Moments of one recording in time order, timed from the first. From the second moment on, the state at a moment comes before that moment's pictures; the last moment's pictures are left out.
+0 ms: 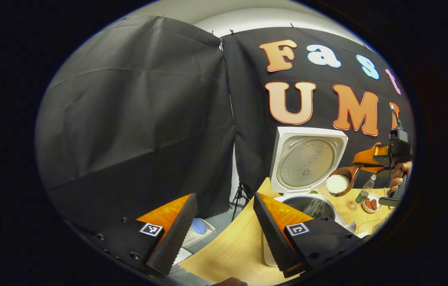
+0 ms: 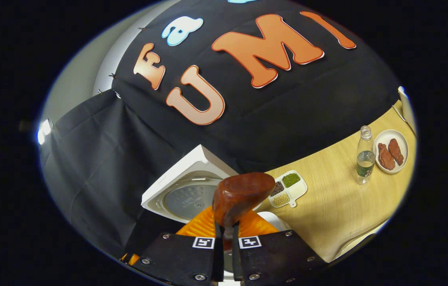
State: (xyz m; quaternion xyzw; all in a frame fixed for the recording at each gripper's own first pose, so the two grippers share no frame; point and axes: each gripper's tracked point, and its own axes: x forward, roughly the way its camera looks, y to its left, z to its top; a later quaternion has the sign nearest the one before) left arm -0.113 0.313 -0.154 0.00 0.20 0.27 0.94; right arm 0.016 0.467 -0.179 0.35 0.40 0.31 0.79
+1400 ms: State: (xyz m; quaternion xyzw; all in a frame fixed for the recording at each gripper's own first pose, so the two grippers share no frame) left arm -0.105 0.344 -0.173 -0.02 0.21 0.27 0.94; right arm 0.034 0.466 -0.144 0.07 0.16 0.39 0.90
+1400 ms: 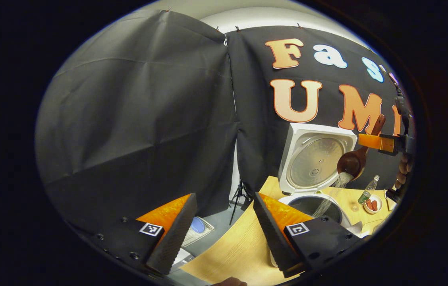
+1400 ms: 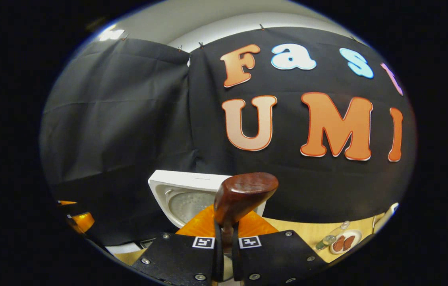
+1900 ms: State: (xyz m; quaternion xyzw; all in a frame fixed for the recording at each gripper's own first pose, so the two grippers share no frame) left arm -0.107 0.330 -0.169 -0.02 0.21 0.28 0.94; right arm 0.017 0.472 -0.118 -0.01 0.07 0.45 0.89
